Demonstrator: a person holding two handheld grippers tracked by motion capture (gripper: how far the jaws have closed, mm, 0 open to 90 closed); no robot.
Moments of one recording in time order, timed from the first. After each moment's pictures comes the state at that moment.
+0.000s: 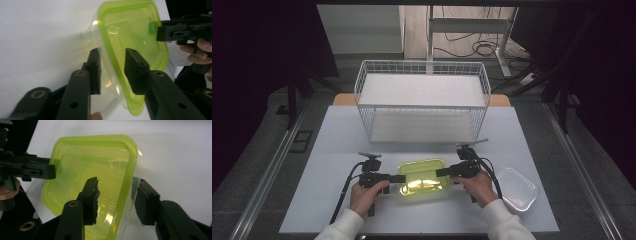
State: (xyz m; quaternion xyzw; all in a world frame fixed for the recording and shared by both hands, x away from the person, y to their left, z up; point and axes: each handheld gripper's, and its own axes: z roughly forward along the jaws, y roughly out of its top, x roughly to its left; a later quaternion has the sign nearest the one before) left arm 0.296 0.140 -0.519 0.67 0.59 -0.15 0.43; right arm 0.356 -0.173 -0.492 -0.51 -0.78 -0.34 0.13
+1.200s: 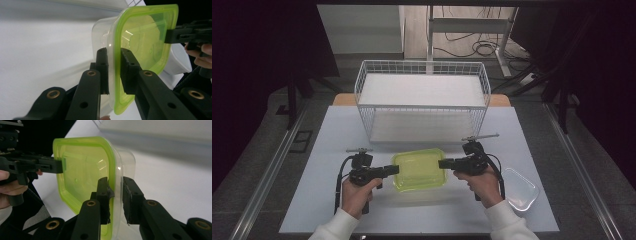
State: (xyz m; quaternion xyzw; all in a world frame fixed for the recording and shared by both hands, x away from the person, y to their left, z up) left arm 0.277 0.150 -0.467 0.67 0.56 -0.06 0.48; right arm 0.334 -0.174 -0.436 -0.45 -0.78 -0.42 0.07
